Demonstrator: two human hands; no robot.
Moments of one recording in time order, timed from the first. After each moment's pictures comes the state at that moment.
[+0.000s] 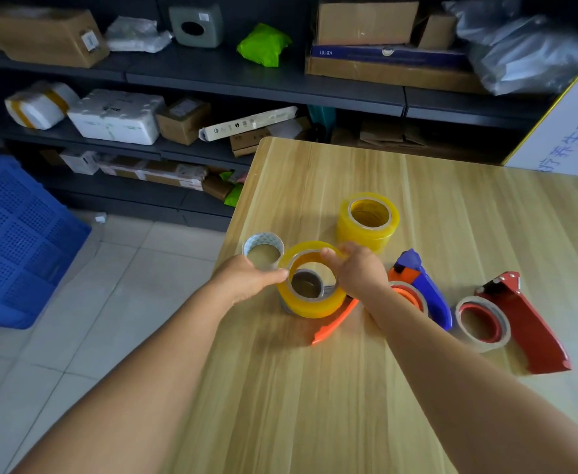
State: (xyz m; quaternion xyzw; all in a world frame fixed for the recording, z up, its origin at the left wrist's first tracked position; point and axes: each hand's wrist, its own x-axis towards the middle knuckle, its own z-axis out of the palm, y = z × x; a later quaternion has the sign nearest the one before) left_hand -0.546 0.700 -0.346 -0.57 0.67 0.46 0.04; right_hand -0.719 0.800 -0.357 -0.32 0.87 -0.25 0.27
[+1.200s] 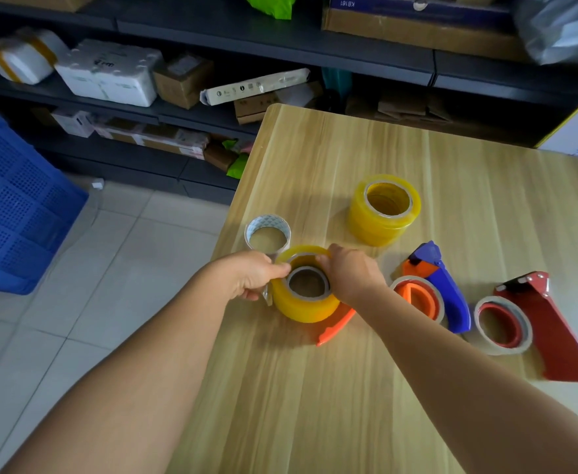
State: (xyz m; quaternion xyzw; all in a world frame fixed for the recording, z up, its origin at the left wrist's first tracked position) left_hand -0.561 0.673 -0.392 -0.52 0.63 0.56 0.16; right_hand -0.708 0.780 -0.380 -0.45 0.86 -0.02 0.24
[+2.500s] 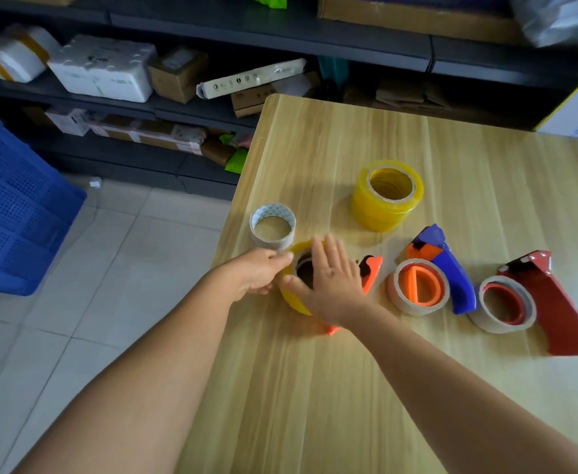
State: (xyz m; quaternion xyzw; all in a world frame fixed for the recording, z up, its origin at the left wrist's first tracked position) left_hand -0.547 0.693 -0.386 -0.50 0.63 0.58 0.12; right_hand -0.652 0.807 -0.385 -0.49 0.82 -0.06 0.28
